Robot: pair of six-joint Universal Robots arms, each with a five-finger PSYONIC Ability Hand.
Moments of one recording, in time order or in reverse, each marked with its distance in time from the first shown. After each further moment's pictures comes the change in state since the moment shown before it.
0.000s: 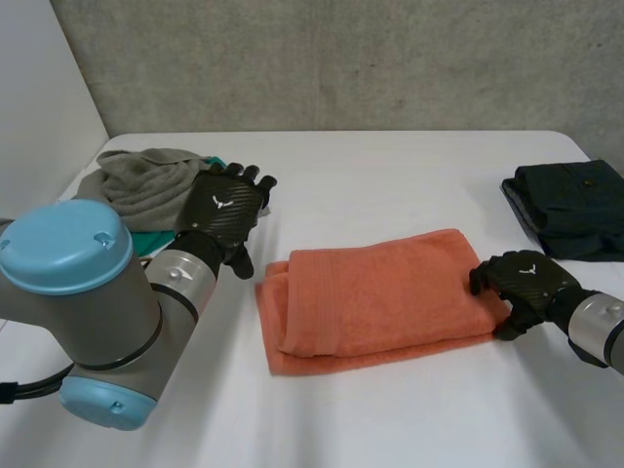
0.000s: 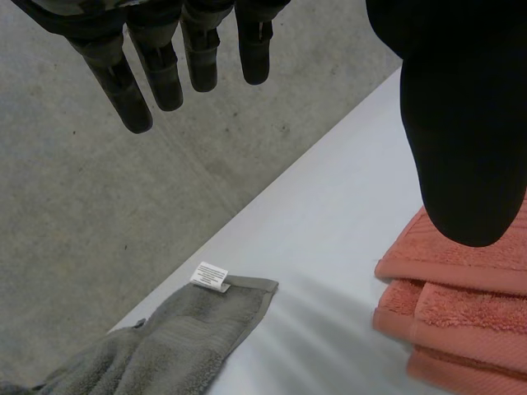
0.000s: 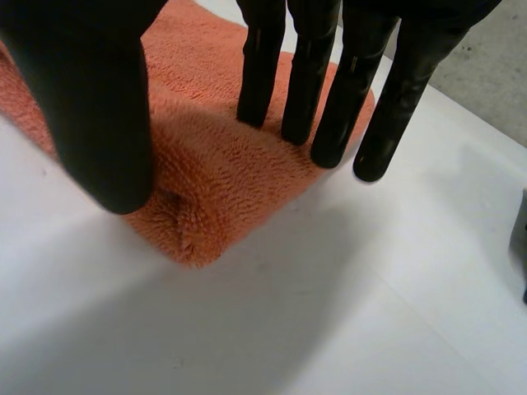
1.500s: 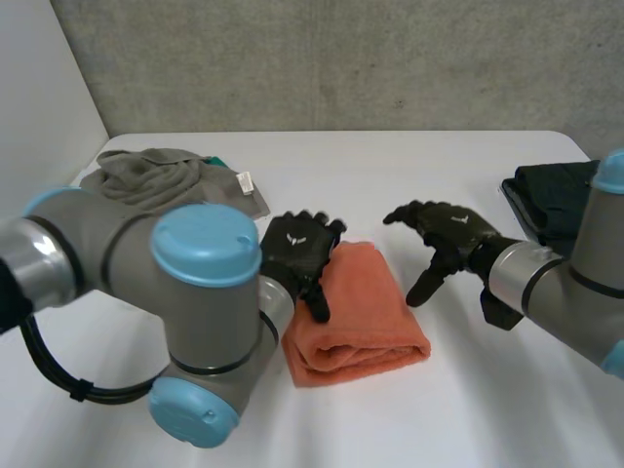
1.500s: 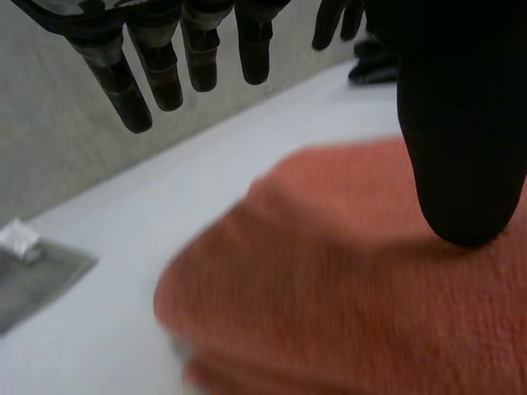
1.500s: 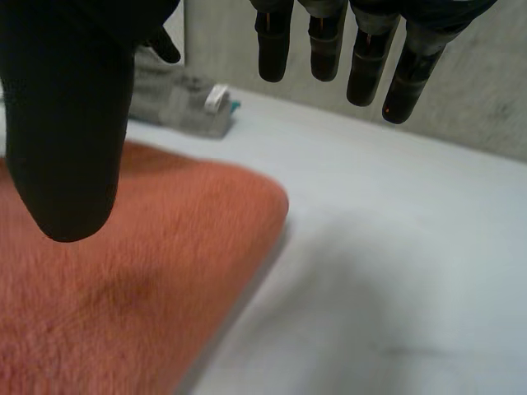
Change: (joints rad) left arm -0.219 -0.255 0.324 -0.287 -0.121 -0.276; right arm 0.375 -0.010 -0.298 0.140 0.221 0.576; left_hand 0.000 0.000 0.000 0.000 0.000; right_hand -0.332 -0.402 -0.413 -0.386 -0.358
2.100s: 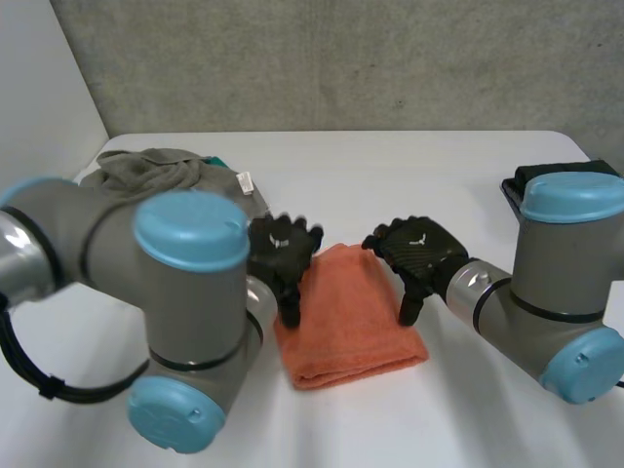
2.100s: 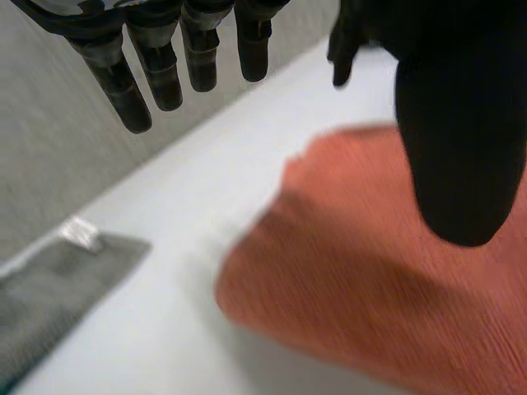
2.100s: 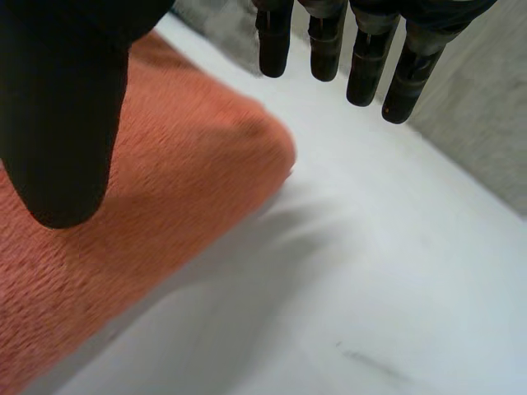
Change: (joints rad) left arm 0.015 0.063 -0.011 -0.094 -0.042 0.126; right arm 0.142 0.068 -0.032 -0.028 0.146 -0.372; left_hand -0.018 0.000 0.000 0.000 0.000; right_hand -0.027 0.000 0.000 0.000 -0.005
